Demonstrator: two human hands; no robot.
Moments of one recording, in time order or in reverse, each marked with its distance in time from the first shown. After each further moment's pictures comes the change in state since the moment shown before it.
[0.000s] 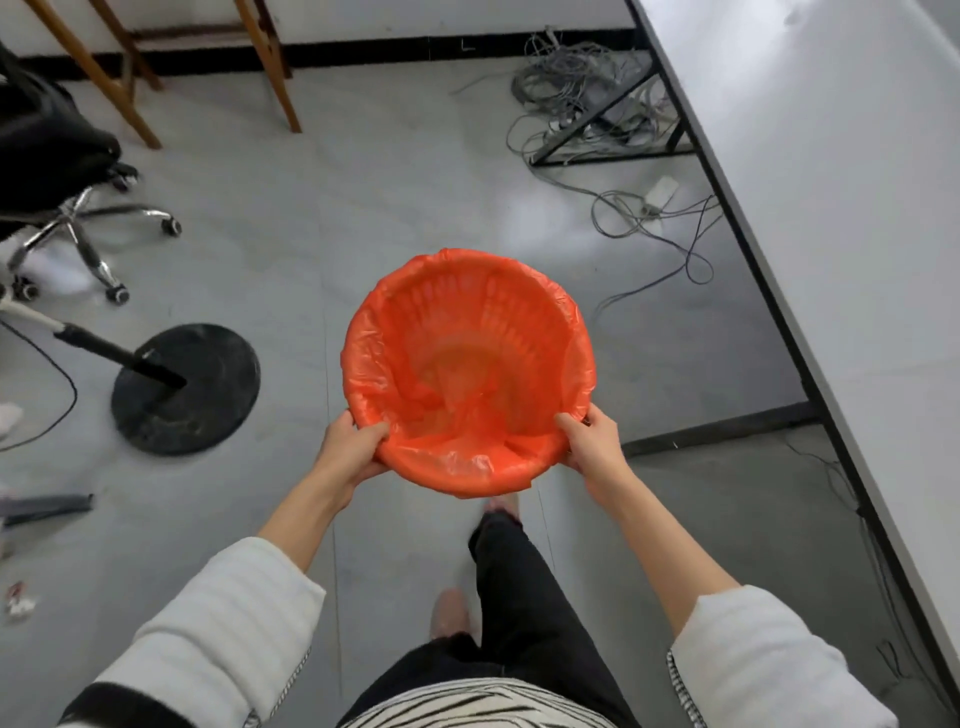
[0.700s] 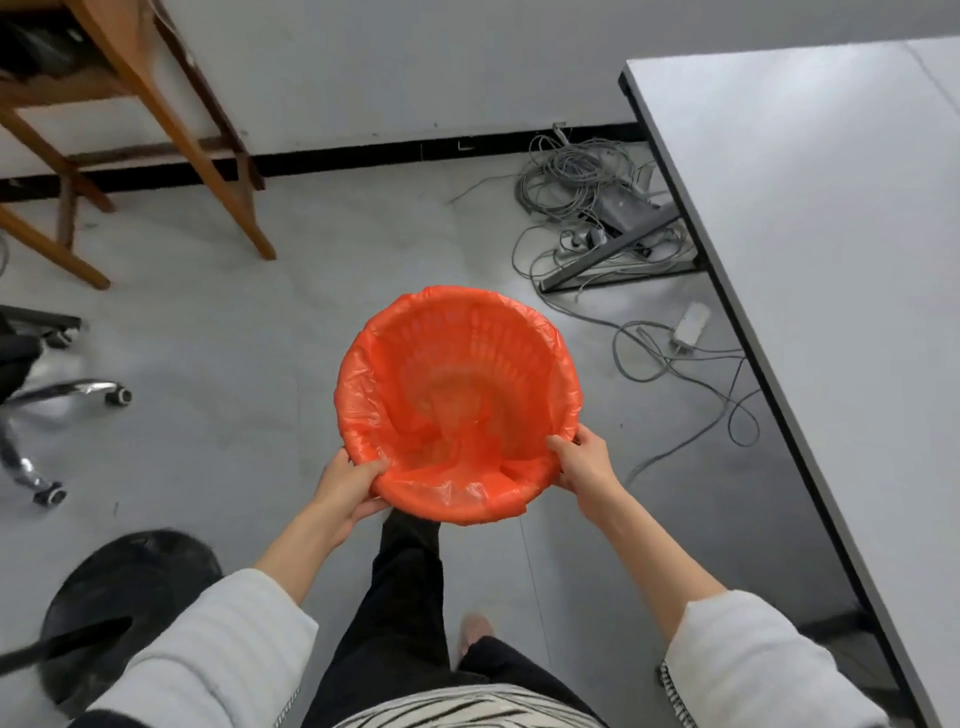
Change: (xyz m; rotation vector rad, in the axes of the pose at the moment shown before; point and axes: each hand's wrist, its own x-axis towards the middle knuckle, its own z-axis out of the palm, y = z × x) left_hand 0.390 0.388 0.095 -0.069 -0.079 -0.132; right_hand 0.412 -0.366 0.148 -0.071 0.020 0.079
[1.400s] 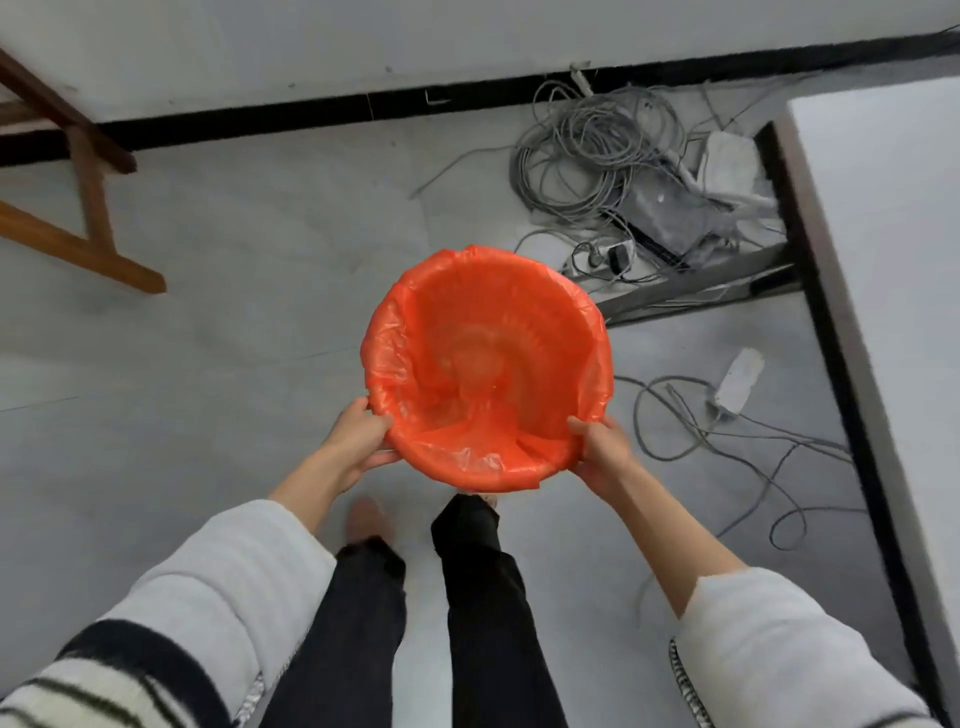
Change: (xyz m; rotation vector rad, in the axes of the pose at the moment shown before) left_hand 0.425 0.269 0.187 0.223 -0.024 -0.148; right_hand 0.448 -0.214 0.046 0.283 0.064 0.329
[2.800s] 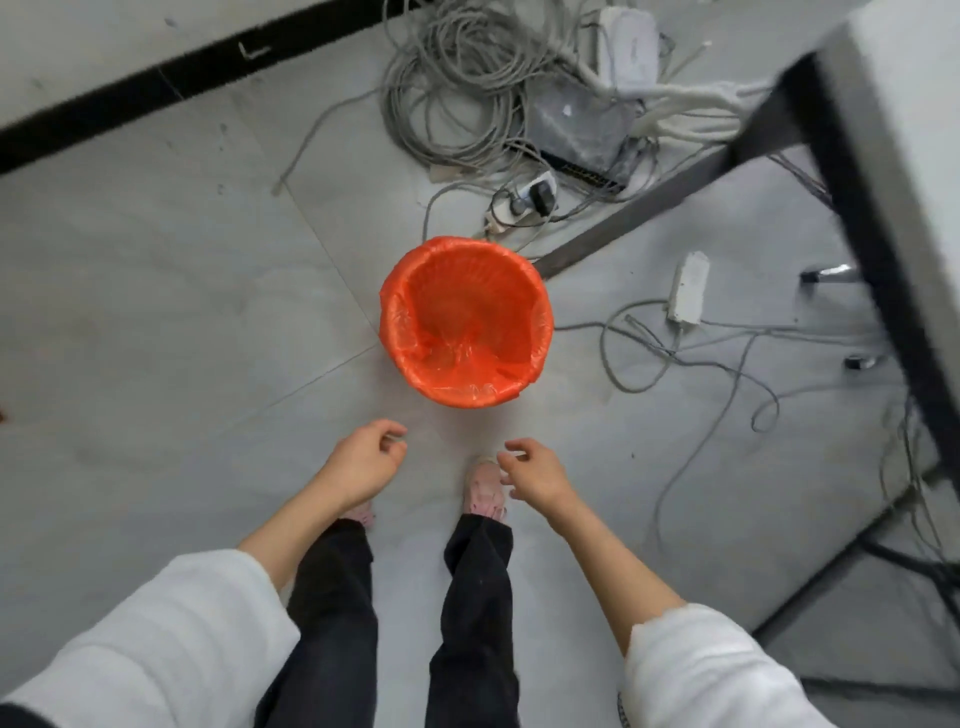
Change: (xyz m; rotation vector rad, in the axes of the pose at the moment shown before) left_hand 0.120 0.064 0.033 1.045 -0.344 0.222; right_hand 0.069 0.026 0.071 -0.505 0.082 0.128
